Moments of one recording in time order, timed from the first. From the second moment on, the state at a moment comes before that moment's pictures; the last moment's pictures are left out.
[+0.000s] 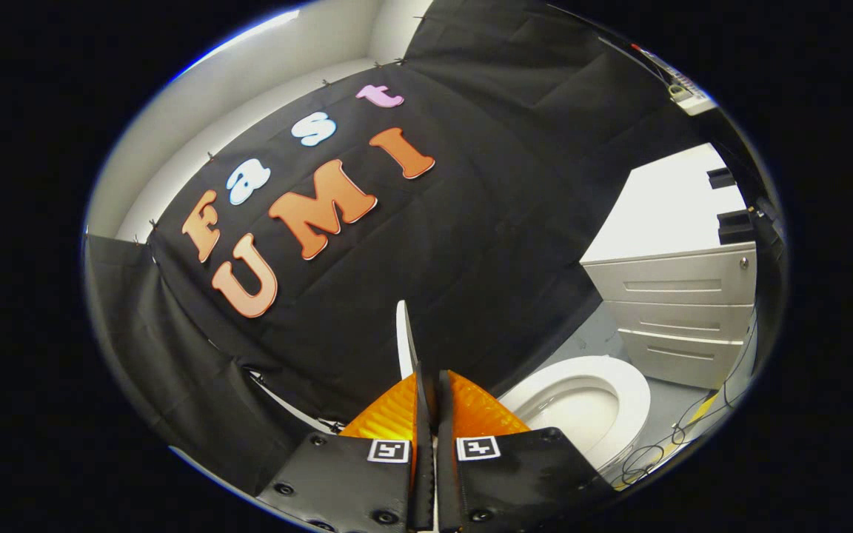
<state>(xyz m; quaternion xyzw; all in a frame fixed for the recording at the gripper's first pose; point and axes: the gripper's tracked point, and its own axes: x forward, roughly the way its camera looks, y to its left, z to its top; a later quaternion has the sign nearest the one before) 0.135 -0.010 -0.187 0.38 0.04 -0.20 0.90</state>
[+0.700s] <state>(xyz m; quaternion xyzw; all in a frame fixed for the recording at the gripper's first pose) 0.162 0.078 -0.143 0.31 0.07 -0.16 0.94</state>
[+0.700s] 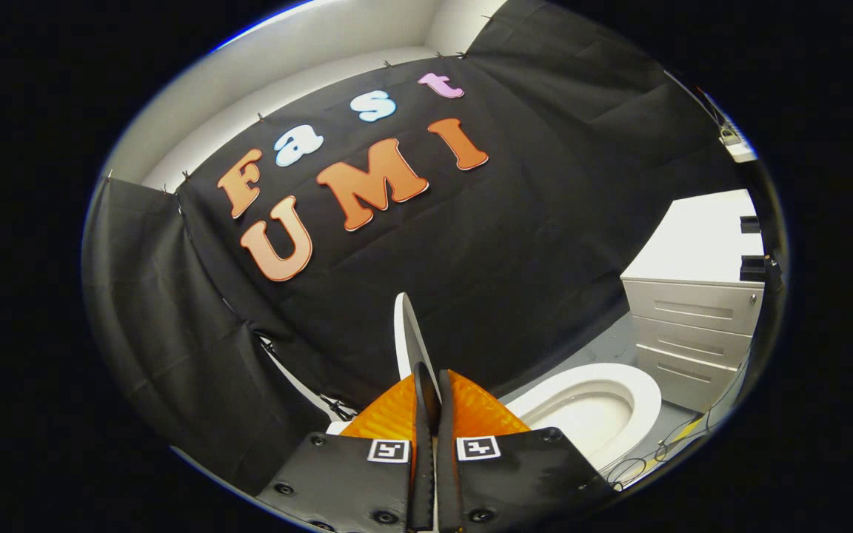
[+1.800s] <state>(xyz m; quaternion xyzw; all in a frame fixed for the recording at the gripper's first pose) 0.190 0.200 -0.116 0.23 0.11 -0.11 0.96</state>
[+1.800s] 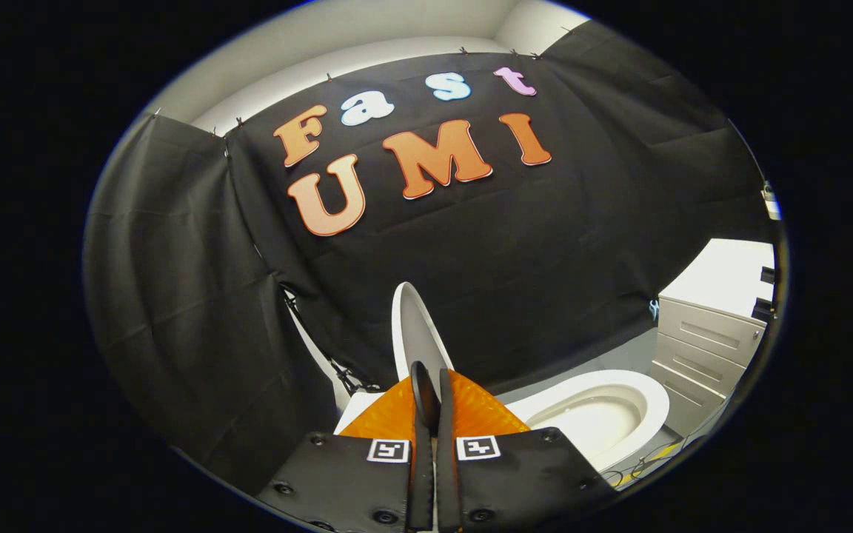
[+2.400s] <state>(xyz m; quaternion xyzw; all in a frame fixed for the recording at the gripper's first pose) 0.201 0.258 -0.114 0.19 0.12 -0.09 0.97</state>
